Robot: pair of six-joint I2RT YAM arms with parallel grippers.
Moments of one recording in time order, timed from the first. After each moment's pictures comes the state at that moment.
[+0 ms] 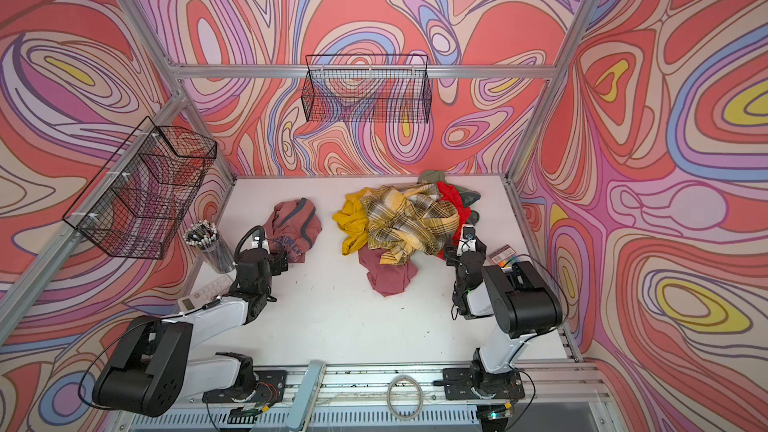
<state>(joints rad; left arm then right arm) -0.16 1.32 0.31 0.57 -0.45 0.00 0.09 1.72 0.29 1.26 0.24 -0.01</state>
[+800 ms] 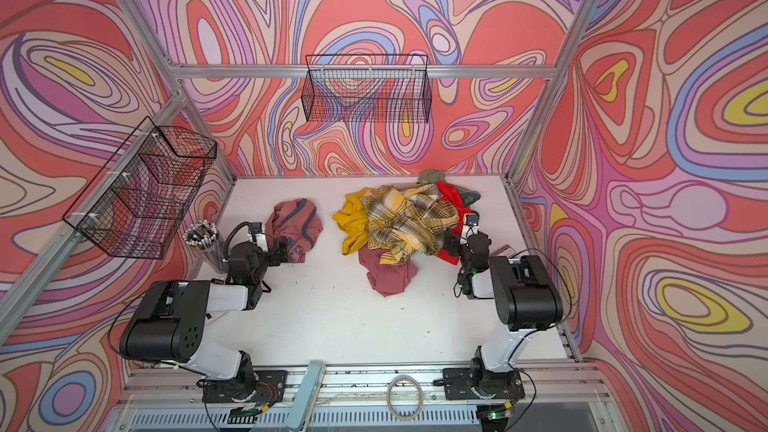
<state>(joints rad) 0.01 1.55 0.38 0.81 -0.05 -0.01 -0.01 1.74 0.47 0.97 0.02 0.05</state>
